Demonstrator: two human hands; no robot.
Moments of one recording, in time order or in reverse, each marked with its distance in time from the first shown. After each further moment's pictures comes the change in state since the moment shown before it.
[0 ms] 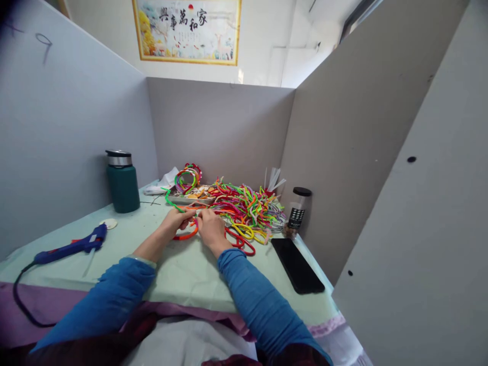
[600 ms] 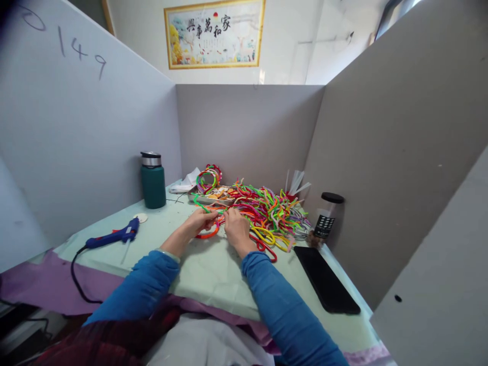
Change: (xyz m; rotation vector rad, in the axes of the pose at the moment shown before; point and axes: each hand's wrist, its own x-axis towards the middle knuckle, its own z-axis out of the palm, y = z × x) left_hand -0.006 0.005 0.001 -0.123 -0.203 -0.071; right_hand 0.006 0.014 0.000 -0.031 0.093 0.014
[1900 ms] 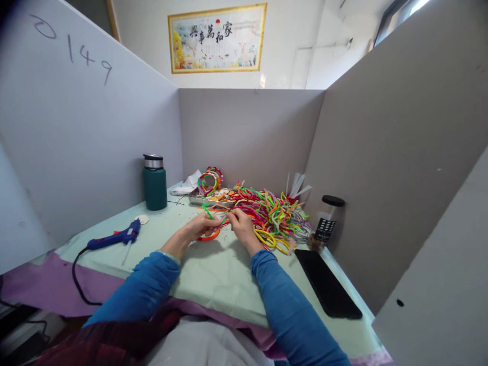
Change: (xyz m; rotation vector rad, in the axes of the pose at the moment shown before) left_hand -0.006 0.003 -0.004 0.018 -0.217 -0.052; right_hand 0.008 0.019 -0.012 0.587 -0.106 0.077
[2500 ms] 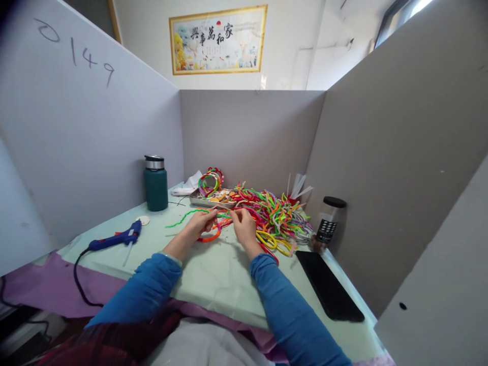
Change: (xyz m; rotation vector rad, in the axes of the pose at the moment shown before) left_hand 0.012 -0.013 -0.007 0.067 0.348 0.075; right_hand -0.001 -0.007 0.005 -0.003 0.185 0.079
